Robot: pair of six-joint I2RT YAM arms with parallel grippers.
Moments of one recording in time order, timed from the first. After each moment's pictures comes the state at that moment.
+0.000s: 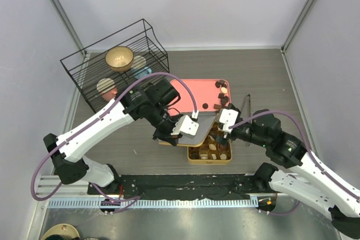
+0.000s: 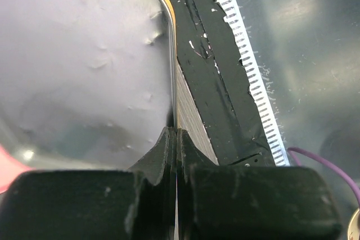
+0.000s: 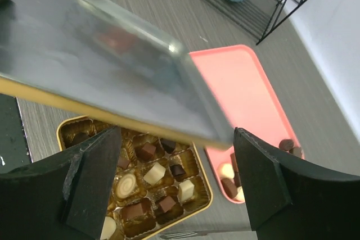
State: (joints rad) left arm -0.96 1.42 1.60 -1.36 0.65 0.83; right arm 0.81 0.62 0.73 -0.40 -0.21 -0.44
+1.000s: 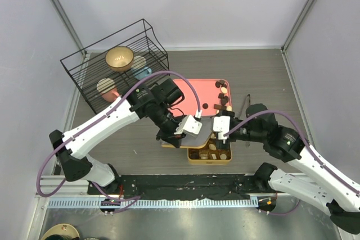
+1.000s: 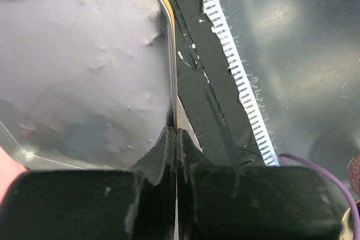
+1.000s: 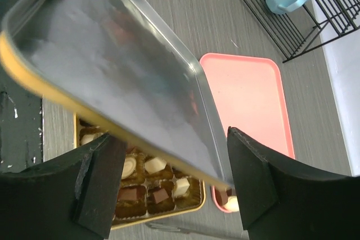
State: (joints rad) left arm -0.96 1.47 1.60 -1.36 0.71 0.84; right arm 0.81 0.71 0.86 -0.59 -0.37 -0.66
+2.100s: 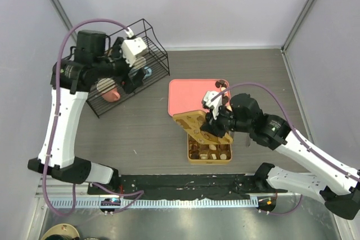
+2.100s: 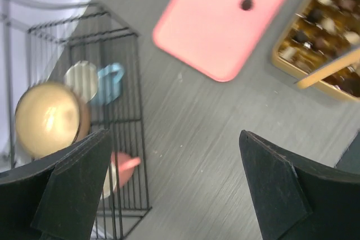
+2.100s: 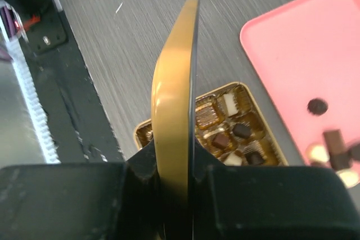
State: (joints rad) left arm -0.37 1.43 2.01 -1.27 0.41 0.62; right arm 0.85 0.91 0.97 -0.58 -0.27 -0.13
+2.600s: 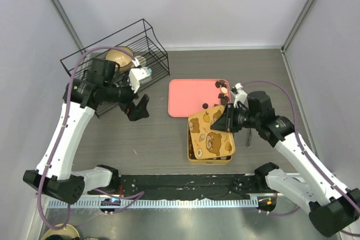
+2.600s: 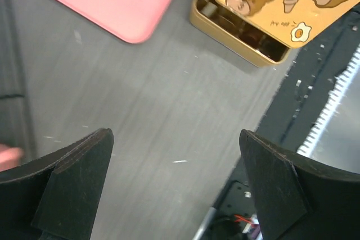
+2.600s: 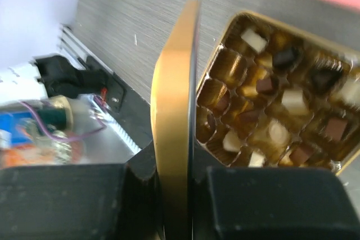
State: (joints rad) left arm -0.30 1.21 1.55 -1.21 0.57 0.52; right arm 0.48 0.89 0.84 -0.59 -0.51 0.49
